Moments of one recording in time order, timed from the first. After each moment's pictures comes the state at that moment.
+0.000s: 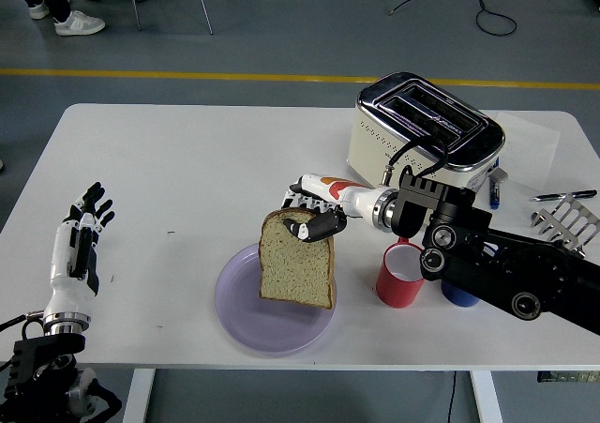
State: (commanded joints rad) left arm -0.01 0.12 -1.27 -1.21 0.97 0.33 -0.48; right arm 0.93 -0.17 0.36 1.21 -1.33 0.01 -0.25
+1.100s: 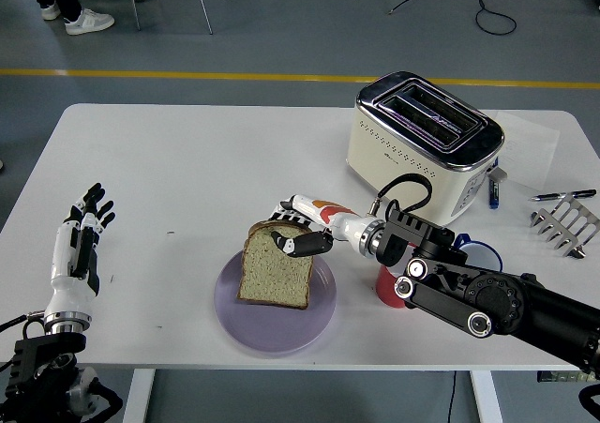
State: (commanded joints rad) left arm -0.02 0.11 -1.27 -1.21 0.97 0.33 -0.47; right arm 0.87 -0.06 0.29 0.98 -1.32 -0.16 0.01
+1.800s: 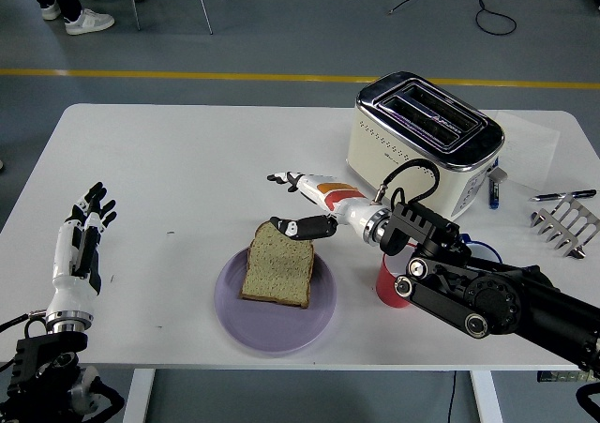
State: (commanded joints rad) left arm -0.02 0.11 -1.28 -1.21 0.97 0.33 -0.47; right arm 0.87 -0.06 0.34 0.98 -1.48 -0.26 0.03
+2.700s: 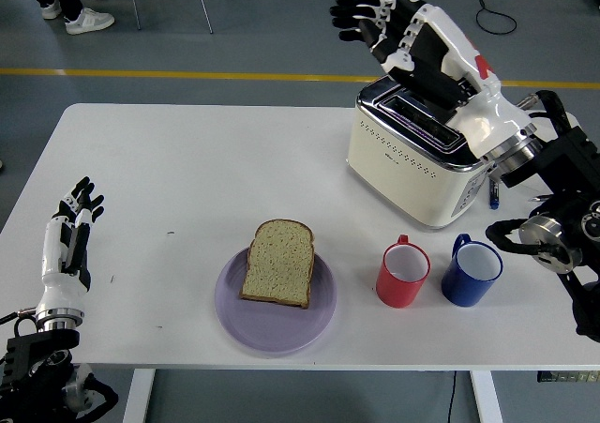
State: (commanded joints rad) left arm -0.01 0.12 -1.31 -1.23 0.98 0.35 -0.48; right arm 0.51 -0.31 1.19 1.68 -0.96 -0.11 0.09
